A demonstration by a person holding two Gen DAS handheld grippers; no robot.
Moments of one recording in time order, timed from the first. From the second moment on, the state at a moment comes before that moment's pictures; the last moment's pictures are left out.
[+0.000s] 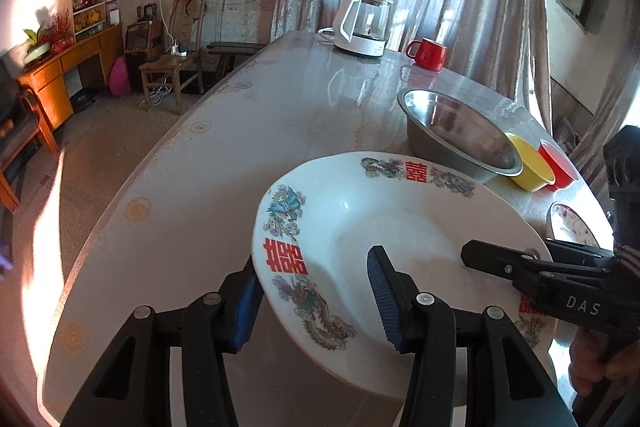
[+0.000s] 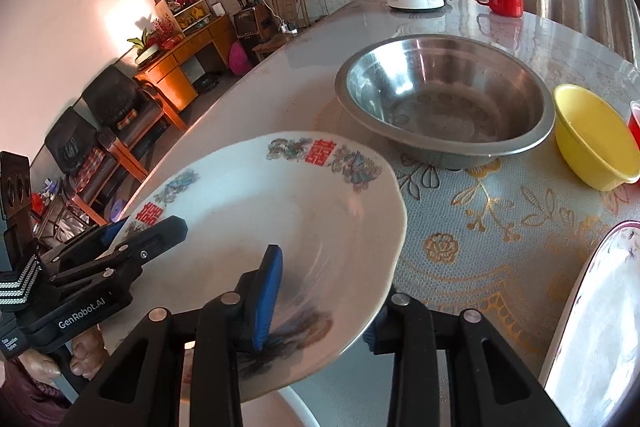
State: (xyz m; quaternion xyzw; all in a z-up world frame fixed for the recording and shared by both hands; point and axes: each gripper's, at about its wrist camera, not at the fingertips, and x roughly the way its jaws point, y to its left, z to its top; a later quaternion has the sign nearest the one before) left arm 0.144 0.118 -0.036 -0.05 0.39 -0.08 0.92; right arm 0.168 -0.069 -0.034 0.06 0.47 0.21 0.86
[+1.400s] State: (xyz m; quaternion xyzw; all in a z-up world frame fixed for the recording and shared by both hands) left arm 0.068 0.033 0.015 -0.01 0.33 -0.16 0.93; right arm 0.081 -0.154 0.001 0.11 0.40 0.16 0.90
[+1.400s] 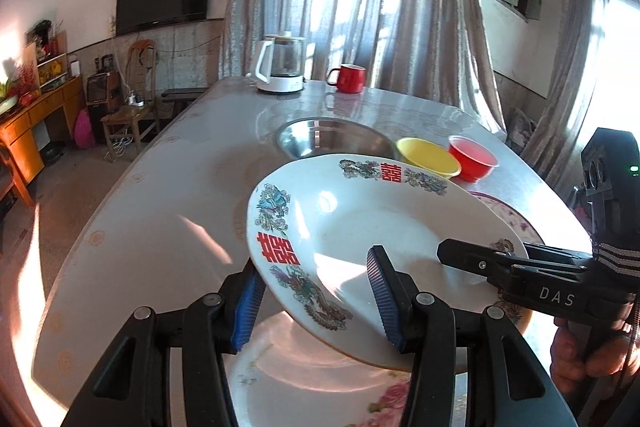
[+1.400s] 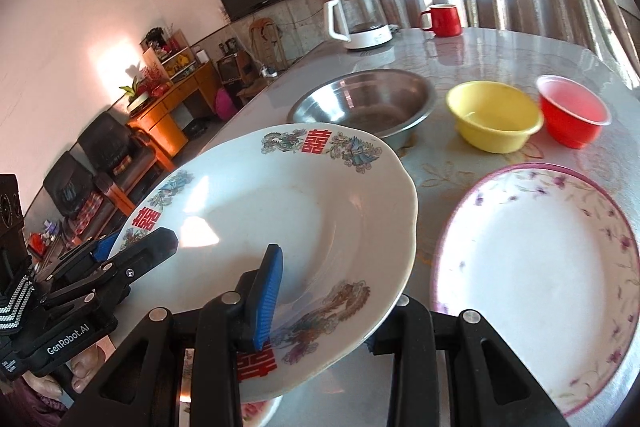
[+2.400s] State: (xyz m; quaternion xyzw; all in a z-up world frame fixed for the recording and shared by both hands) left arm 0.069 -0.127 0.001 0.06 0.36 -0.27 0.89; right arm 0.027 -0.299 -0.017 0.19 0.40 0.00 0.90
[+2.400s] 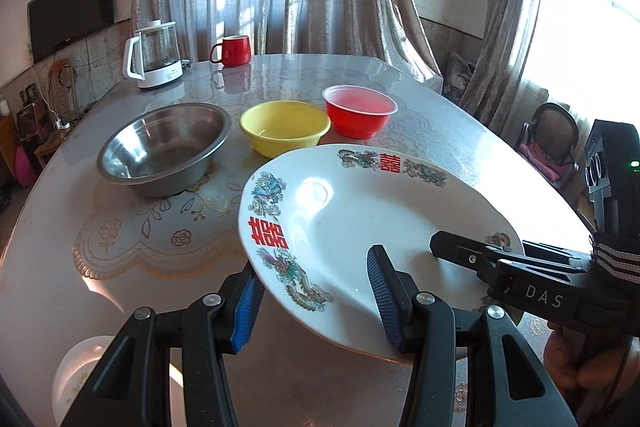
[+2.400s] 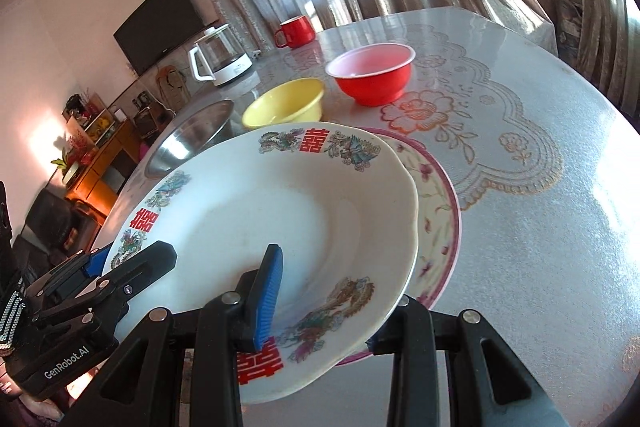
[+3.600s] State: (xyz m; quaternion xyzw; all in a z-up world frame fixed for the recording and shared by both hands) left arm 0.093 -0.150 -0.031 0.07 0.41 -0.26 0.87; right arm 0.031 -0.317 -0.027 0.15 0.42 -0.04 0.89
